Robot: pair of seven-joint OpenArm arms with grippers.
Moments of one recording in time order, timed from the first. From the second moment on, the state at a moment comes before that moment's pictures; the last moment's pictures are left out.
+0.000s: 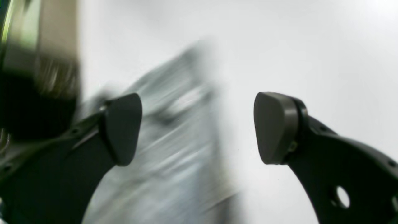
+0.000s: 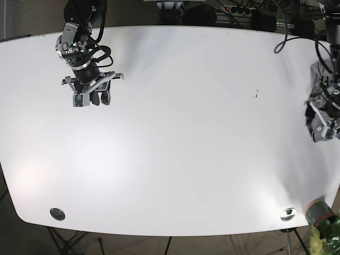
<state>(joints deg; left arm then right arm) 3.3 -42.5 -7.7 72.1 -13.4 -21.8 18.7 -16.6 -2.8 19.5 108.6 9.8 22.5 -36.4</state>
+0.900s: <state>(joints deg) 14.9 -10.8 1.9 88.7 6.8 -6.6 -5.0 -27.8 2.9 21.7 99.8 9.6 22.6 -6.4</state>
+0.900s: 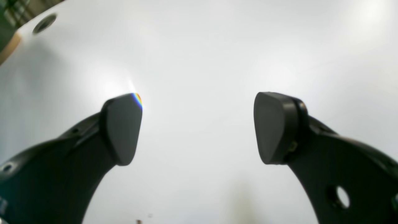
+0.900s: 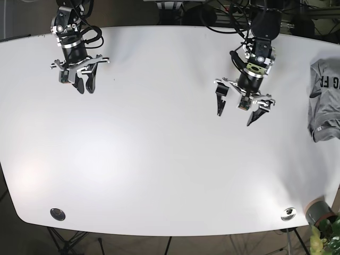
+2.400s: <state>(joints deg) 68.3 -11.0 4.5 89.4 6.4 6.9 -17.4 -65.6 6.1 14.1 83.5 10.5 22.3 15.3</state>
